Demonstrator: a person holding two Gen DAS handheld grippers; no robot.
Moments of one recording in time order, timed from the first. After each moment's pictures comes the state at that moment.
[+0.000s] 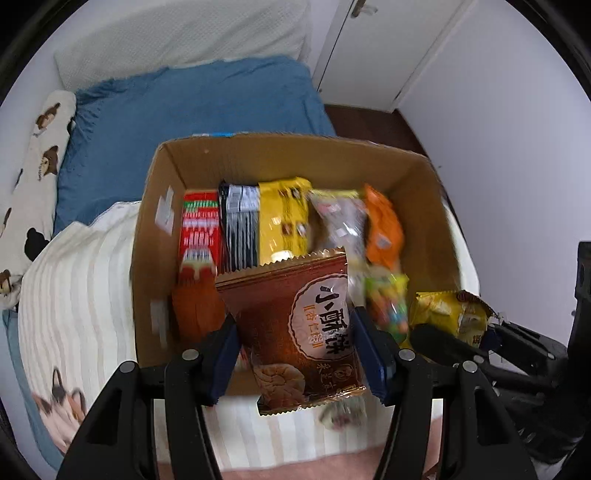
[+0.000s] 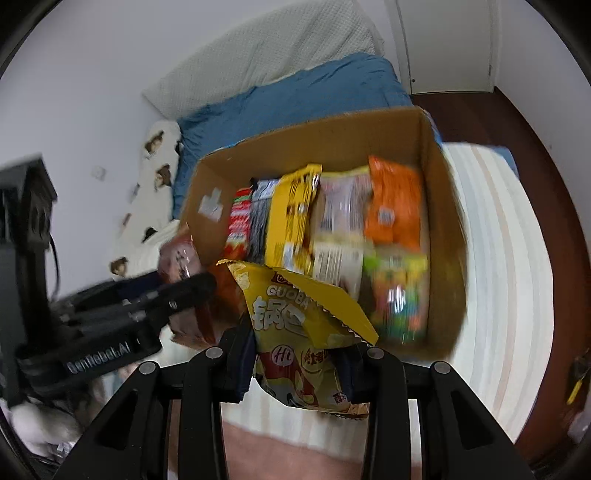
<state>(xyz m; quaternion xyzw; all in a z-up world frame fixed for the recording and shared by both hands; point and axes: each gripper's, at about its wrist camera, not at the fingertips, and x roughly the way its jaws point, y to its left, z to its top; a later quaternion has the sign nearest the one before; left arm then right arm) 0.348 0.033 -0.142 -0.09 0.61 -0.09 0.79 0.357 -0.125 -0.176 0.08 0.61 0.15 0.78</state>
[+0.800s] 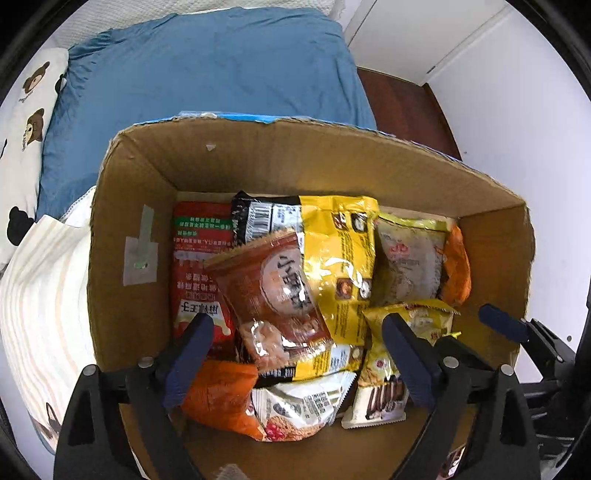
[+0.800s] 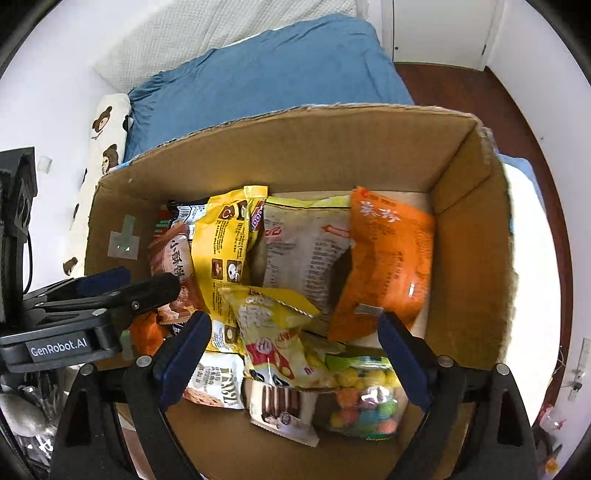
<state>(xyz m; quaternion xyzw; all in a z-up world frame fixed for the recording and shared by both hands) 0.434 0.059 -0.226 -0.11 0.67 -0.07 0.73 0.456 -0.123 -0.247 0.05 0.66 0.09 0.74</state>
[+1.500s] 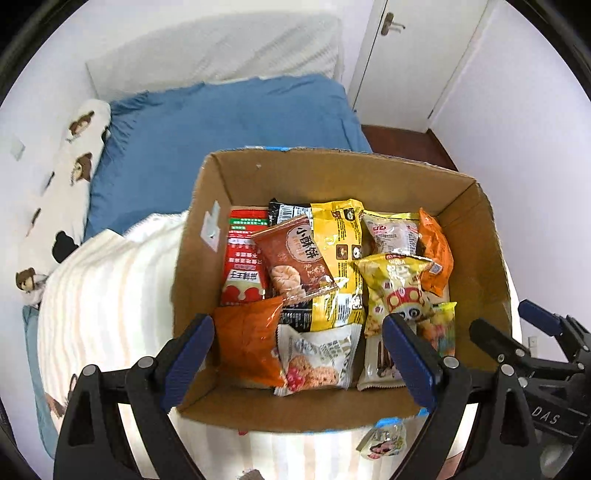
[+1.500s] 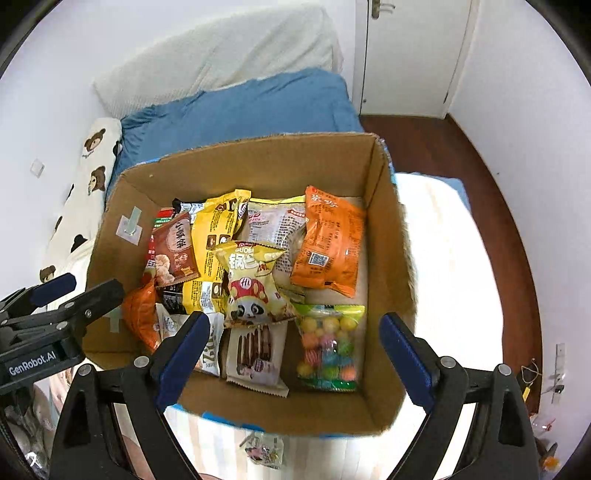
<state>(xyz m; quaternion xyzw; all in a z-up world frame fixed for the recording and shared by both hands) 0.331 0.052 -0.151 -0.06 0.56 -0.01 0.83 0.354 -0.140 -0.167 -0.01 0.56 0.04 0.82</state>
